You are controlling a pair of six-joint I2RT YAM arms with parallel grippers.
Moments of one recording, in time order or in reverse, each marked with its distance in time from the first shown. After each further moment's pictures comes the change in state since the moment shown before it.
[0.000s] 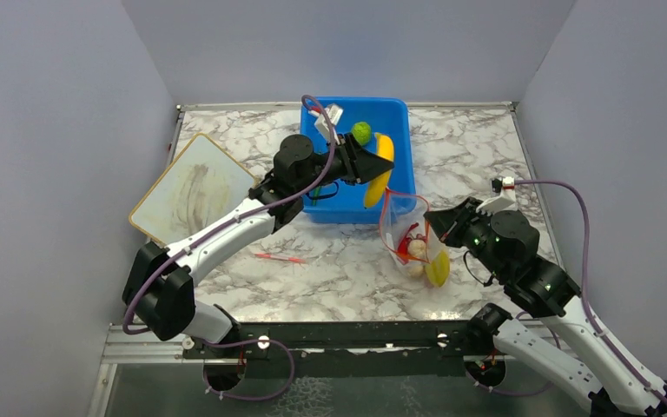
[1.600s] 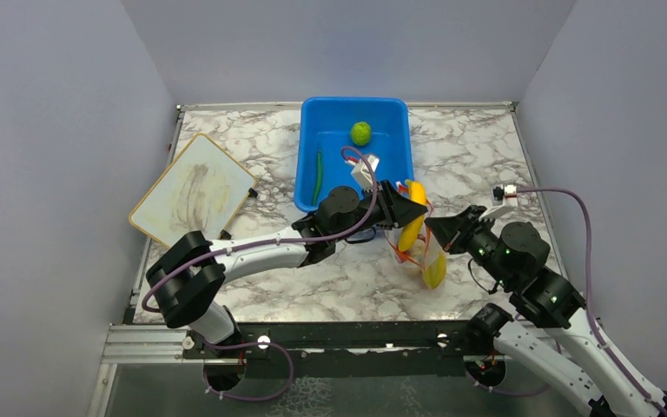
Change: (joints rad) left arm -0.323 0.116 -0.158 0.251 -0.329 -0.137; right arm 0.000 -0.087 -0.048 0.039 -0.085 -0.101
